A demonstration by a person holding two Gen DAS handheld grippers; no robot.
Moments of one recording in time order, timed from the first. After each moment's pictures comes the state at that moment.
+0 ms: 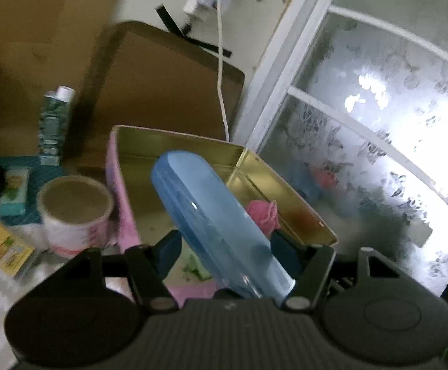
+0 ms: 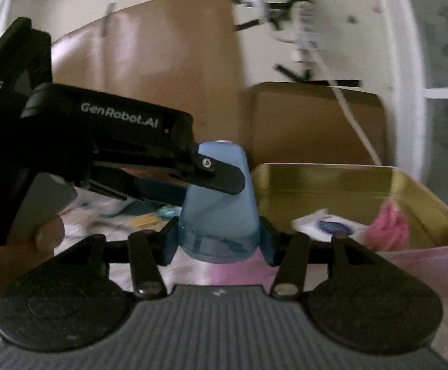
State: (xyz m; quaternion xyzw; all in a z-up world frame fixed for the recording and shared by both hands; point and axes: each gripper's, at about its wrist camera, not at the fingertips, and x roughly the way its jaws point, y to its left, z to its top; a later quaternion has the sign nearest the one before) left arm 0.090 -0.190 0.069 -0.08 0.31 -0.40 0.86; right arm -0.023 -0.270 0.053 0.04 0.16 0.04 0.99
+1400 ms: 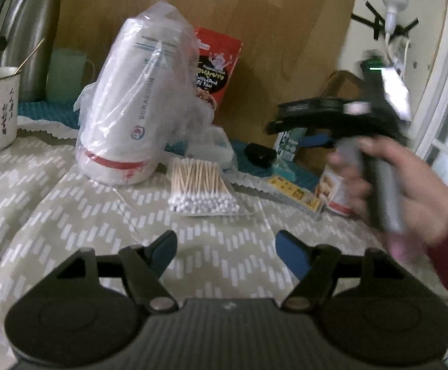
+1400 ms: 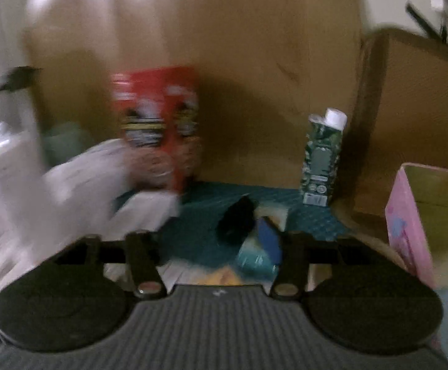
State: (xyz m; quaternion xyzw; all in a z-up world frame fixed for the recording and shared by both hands) left arm 0.039 0.076 -0.004 -0.14 0.28 -0.14 0.94; right arm 0.233 -0.143 0.049 0.03 0.32 0.06 0.94
